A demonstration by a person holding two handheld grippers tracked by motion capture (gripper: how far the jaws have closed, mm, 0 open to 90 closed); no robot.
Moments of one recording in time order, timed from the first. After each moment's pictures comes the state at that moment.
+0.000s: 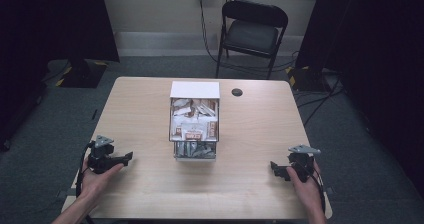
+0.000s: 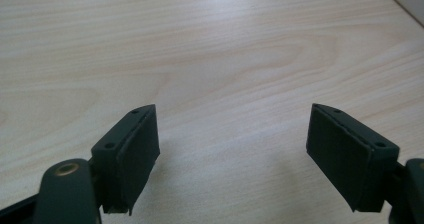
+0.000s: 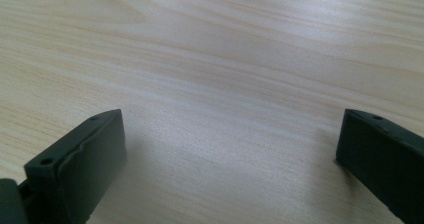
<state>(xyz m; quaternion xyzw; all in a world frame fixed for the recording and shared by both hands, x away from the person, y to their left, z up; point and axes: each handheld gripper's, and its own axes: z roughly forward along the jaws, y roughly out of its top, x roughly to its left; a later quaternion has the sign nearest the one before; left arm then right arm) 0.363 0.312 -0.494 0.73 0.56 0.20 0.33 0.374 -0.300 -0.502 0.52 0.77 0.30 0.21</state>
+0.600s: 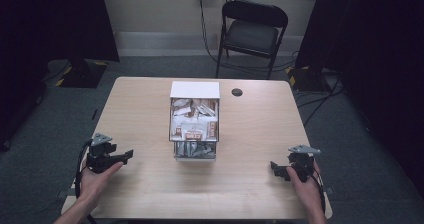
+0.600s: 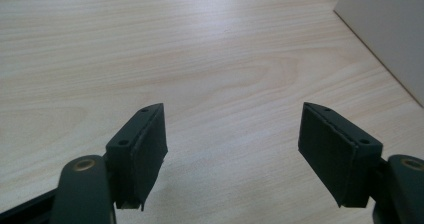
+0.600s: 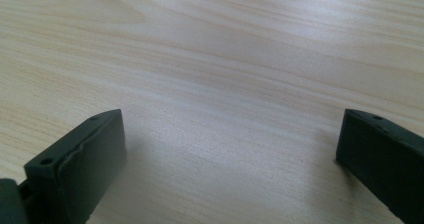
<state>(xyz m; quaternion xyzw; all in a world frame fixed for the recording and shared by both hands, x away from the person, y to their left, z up) 0.358 0.308 -0.473 0.72 0.56 0.18 0.36 0.374 -0.300 -0.502 0.52 0.77 0.30 0.21</state>
